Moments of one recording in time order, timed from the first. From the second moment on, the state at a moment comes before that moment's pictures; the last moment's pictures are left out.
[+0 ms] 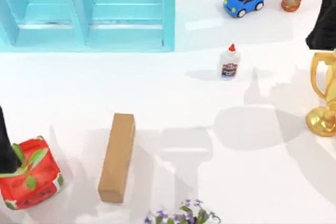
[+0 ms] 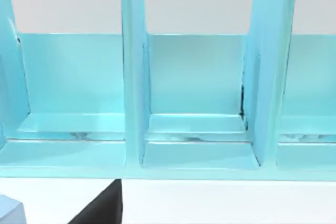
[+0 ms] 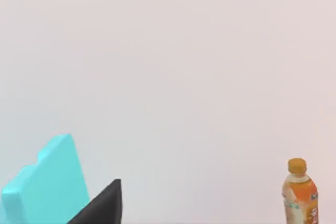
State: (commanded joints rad) left arm 0.00 0.00 0.00 0.00 0.00 0.00; right arm 0.52 0.94 0.52 0.55 0.45 0.14
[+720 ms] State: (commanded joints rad) left arm 0.00 0.00 0.00 0.00 0.00 0.00; right arm 0.79 2.02 0.84 1.34 0.78 0.15
